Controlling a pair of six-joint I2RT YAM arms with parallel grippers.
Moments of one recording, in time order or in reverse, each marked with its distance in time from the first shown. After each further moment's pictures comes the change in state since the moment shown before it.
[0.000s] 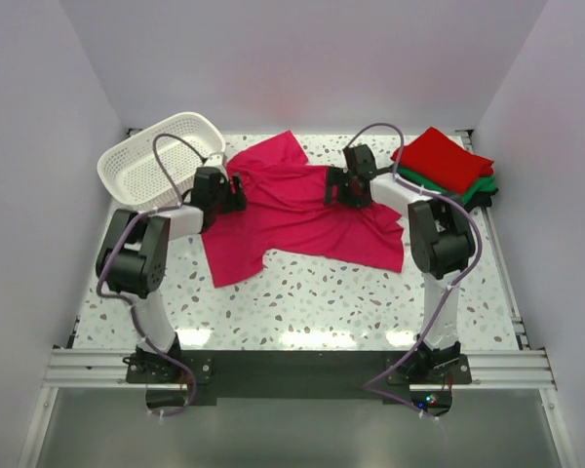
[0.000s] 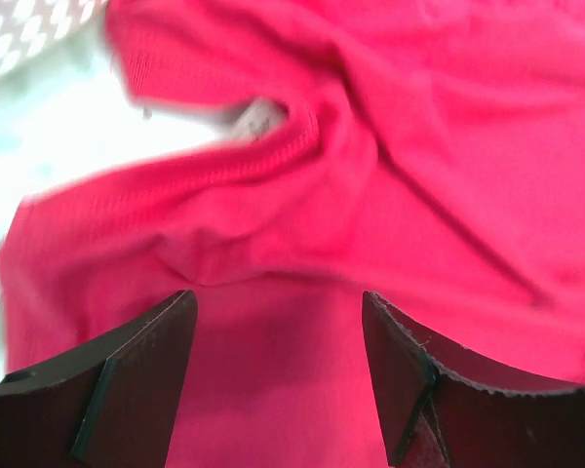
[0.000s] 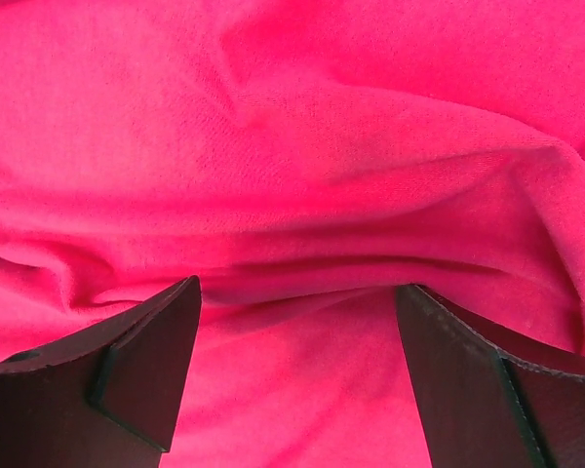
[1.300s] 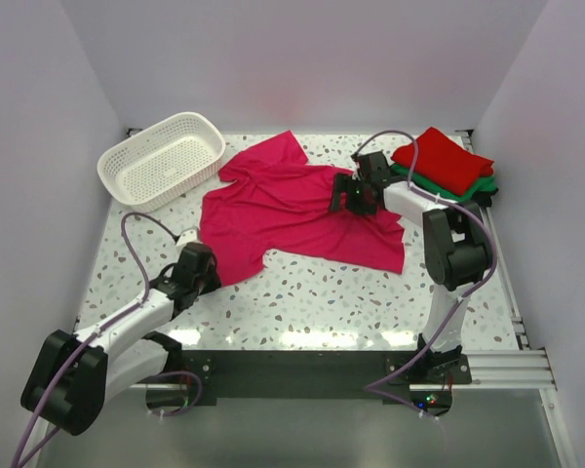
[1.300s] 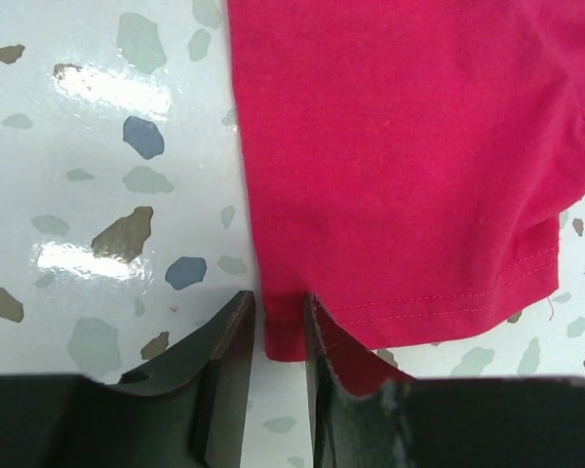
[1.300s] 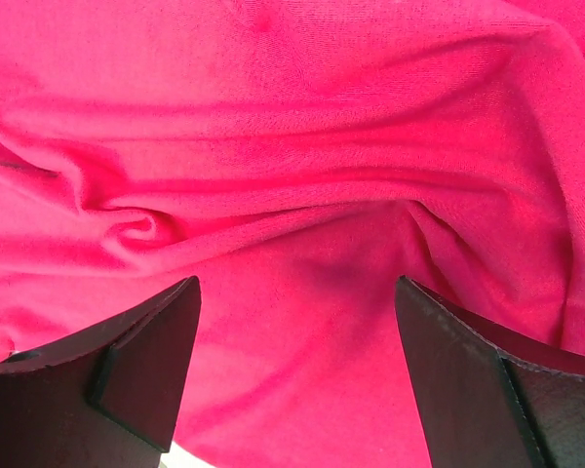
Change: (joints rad) left arm -0.197 -0.877 -0.688 -0.460 -0.280 -0.333; right arm -0.045 -0.142 -0.179 0.050 -0.134 -0.029
